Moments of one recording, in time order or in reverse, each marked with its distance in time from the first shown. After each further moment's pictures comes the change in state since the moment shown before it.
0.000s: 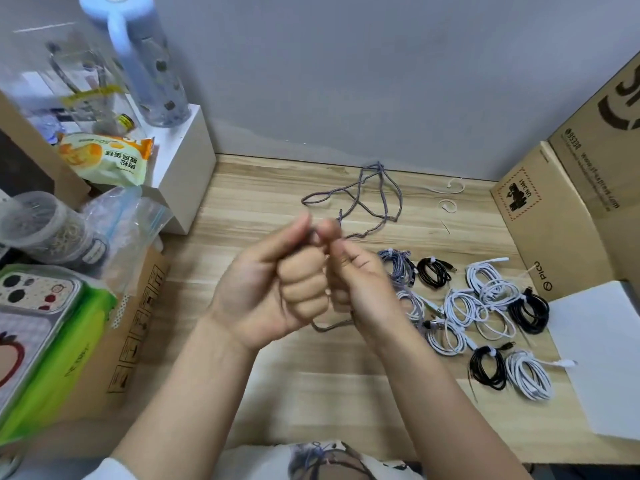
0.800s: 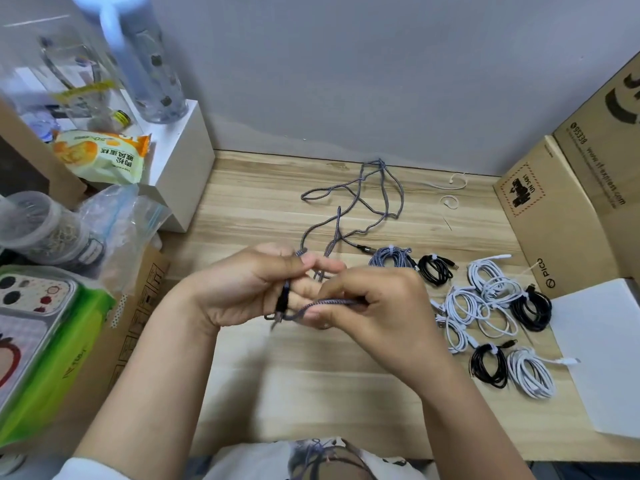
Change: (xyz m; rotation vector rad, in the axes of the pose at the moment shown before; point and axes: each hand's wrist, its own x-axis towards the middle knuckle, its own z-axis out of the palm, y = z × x) left_hand -0.003 0.011 -0.024 0.515 0.309 -0.274; right_hand -0.034 -0.022 -0.011 -0.886 0.039 -0.600
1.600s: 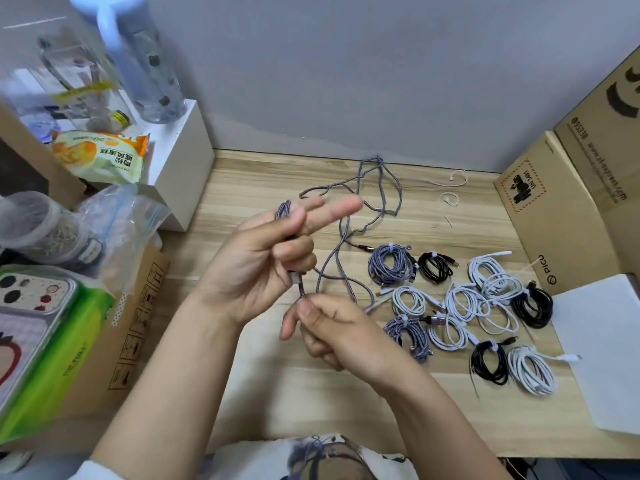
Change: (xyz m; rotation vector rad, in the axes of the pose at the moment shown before) left_hand 0.009 0.009 0.023 -0.344 0.062 0.396; right_hand -0.014 0.000 0.027 0.764 -0.490 0.550
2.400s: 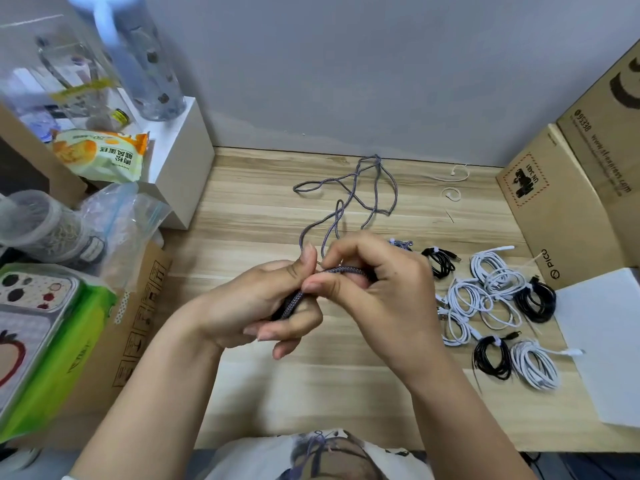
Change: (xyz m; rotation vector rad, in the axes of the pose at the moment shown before) left_hand -0.019 -0.009 -0.017 0.411 -0.346 -0.414; right_hand -0.007 -0.032 -0.009 -0.468 0.587 -0.598
